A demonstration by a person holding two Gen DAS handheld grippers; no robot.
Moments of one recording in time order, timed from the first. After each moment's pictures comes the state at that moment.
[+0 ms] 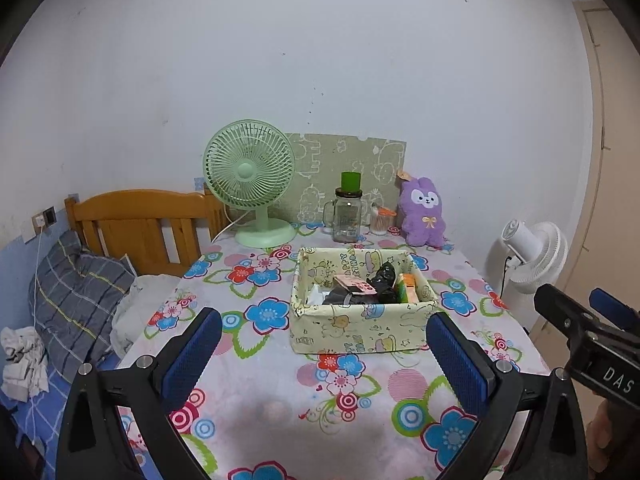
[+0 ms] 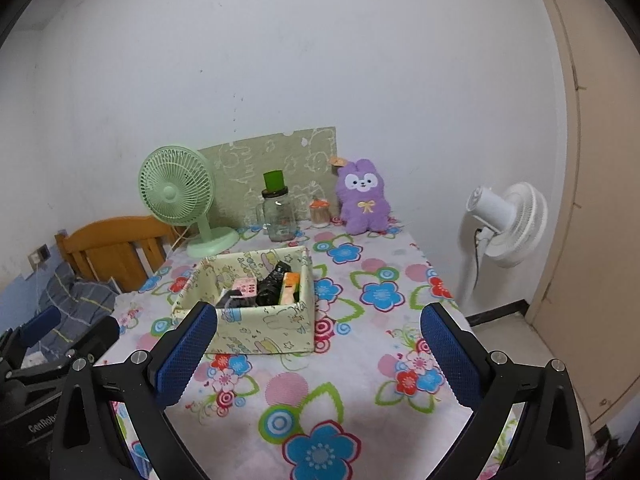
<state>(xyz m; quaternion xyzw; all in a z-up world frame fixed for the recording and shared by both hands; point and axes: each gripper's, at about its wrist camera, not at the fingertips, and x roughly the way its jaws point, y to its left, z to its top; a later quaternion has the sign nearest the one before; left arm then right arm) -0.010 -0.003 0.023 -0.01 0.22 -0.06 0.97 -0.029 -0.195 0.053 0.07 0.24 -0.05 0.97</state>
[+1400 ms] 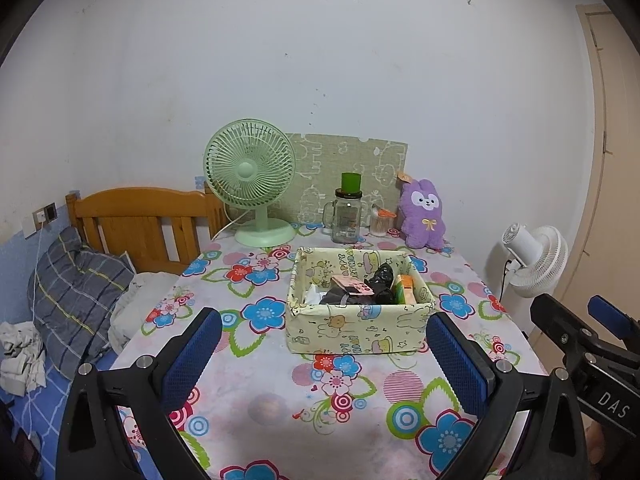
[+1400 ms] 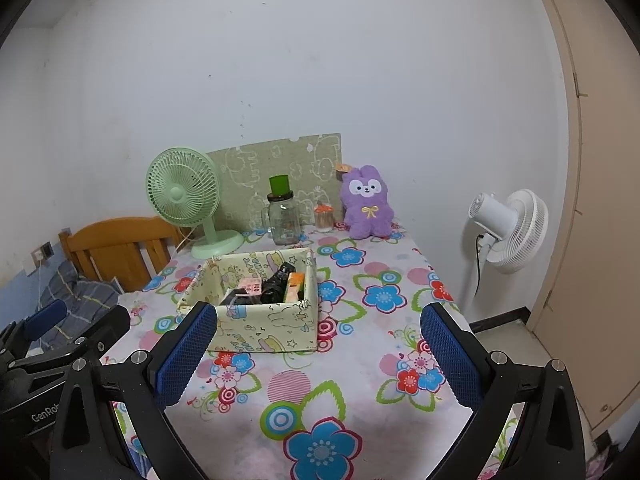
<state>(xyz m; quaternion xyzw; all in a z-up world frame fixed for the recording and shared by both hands) -0.008 -0.005 0.022 -0.02 0.22 -0.05 0.97 -0.035 -0.190 0.052 0.07 0.23 -0.04 0.97</state>
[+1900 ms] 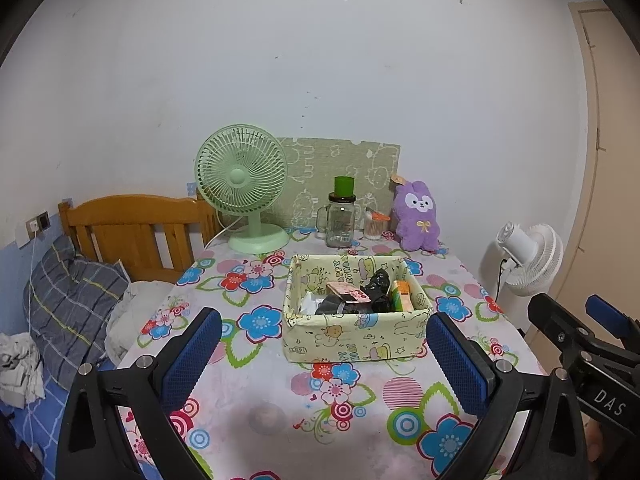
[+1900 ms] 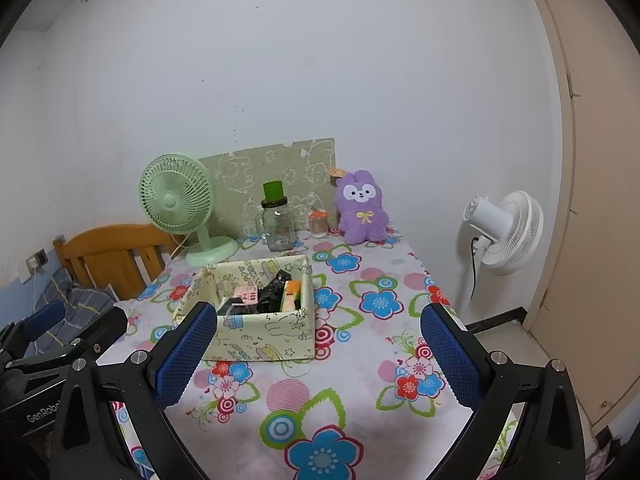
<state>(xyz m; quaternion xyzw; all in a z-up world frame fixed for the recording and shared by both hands) 0.000 -0.006 0.027 0.00 0.22 -0.07 0.97 -0.029 -0.188 0.053 0.08 0.22 -0.05 0.97</state>
